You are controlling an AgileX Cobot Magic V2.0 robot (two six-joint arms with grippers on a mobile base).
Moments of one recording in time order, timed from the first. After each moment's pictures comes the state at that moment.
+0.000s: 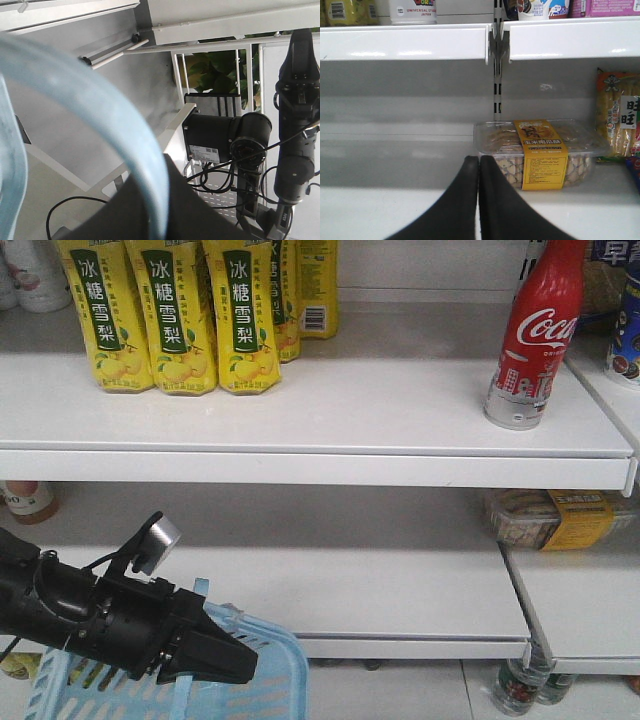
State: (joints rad) left arm -0.19 1.55 -0.71 -1.30 1.15 0.76; right arm 0.05 -0.01 0.03 0.00 0.09 0.04
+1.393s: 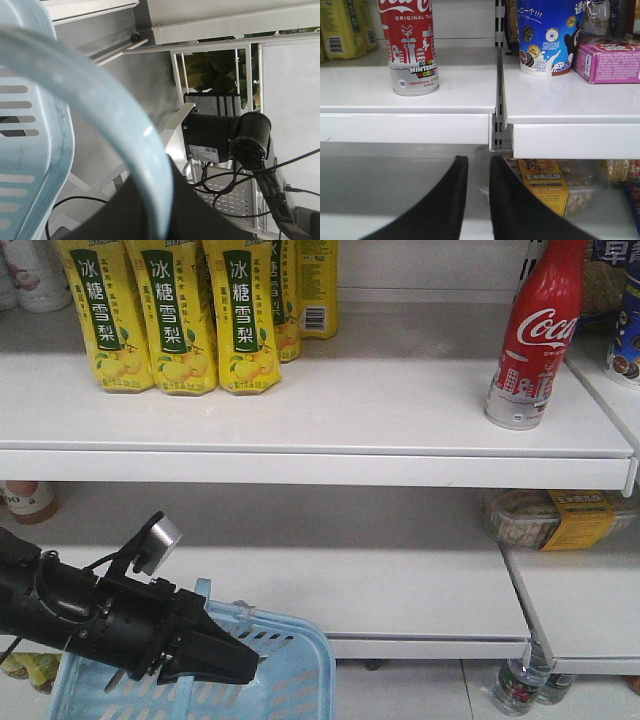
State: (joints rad) left arm -0.19 1.55 -0.71 -1.31 1.15 0.76; right arm 0.05 0.37 -0.33 0.00 0.15 0.04
